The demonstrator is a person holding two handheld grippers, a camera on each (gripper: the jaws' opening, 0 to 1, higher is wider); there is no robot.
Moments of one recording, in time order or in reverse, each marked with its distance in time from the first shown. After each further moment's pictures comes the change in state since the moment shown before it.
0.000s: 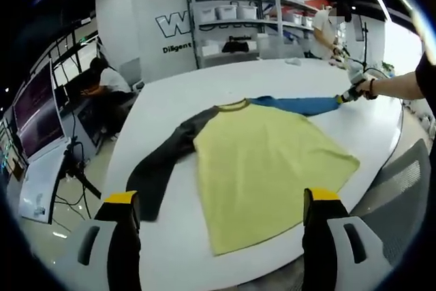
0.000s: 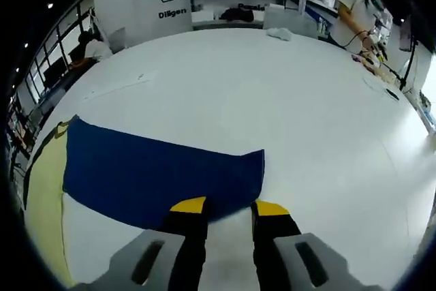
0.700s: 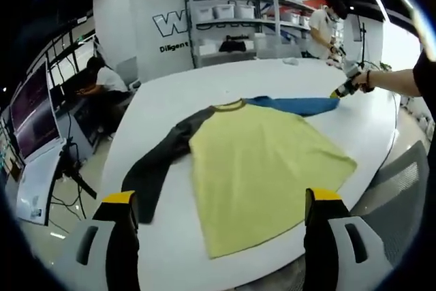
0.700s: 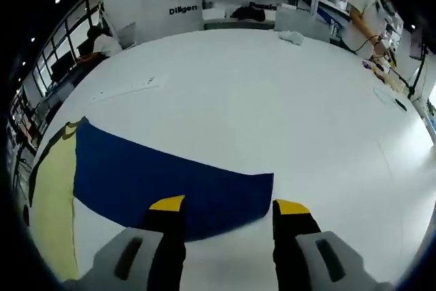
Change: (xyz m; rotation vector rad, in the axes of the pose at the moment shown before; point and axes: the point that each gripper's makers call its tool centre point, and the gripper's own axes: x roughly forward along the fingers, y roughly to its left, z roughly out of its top) left arm 0.006 -0.006 0.003 -0.011 0.005 -0.030; right arm -0.007 0.004 0.018 -0.018 0.014 0.040
